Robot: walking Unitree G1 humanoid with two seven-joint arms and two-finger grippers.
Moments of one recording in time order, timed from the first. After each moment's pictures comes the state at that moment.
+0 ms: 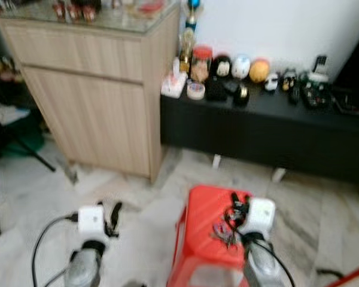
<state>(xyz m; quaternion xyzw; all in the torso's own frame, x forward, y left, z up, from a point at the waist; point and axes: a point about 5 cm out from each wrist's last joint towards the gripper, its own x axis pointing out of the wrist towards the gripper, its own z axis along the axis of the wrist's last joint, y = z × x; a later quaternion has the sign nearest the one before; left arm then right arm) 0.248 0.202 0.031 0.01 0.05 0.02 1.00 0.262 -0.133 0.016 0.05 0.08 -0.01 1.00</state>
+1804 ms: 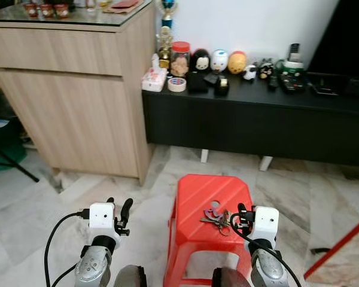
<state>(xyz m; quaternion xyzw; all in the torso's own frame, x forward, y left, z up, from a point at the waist) 0.252 0.188 0.030 0.01 0.05 -0.01 1.00 0.252 -0.152 -0.009 0.03 0.14 -0.04 0.99</state>
